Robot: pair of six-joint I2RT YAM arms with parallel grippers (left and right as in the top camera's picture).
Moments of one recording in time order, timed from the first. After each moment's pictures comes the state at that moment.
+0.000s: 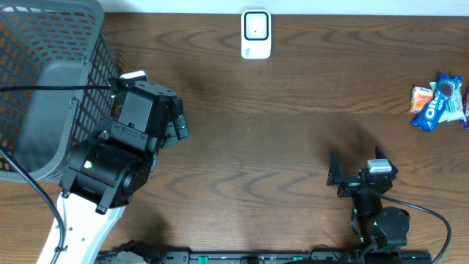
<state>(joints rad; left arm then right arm) -0.43 1.16 1.41 -1.20 -0.40 -0.56 0.05 0.01 0.01 -0.07 -0.03 -0.01</state>
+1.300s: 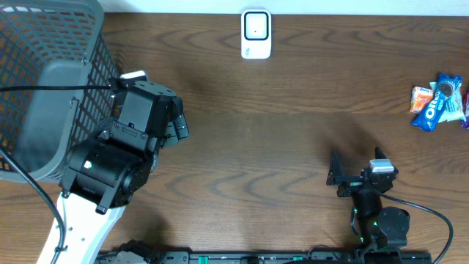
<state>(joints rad) -0.43 1.16 1.41 -1.20 -0.40 -0.56 0.05 0.01 0.01 -0.07 -0.03 0.04</state>
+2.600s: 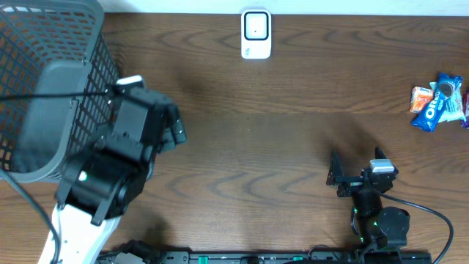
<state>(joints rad) -0.42 1.09 1.35 -1.17 -0.40 -0.56 0.05 0.01 0.01 -0.07 -0.03 0.04</state>
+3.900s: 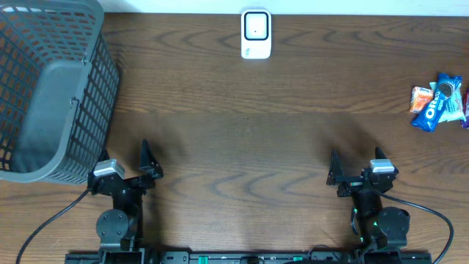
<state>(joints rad) -0.02 0.03 0.01 0.02 -0.16 -0.25 0.05 0.01 0.01 -0.07 -0.03 0.04</state>
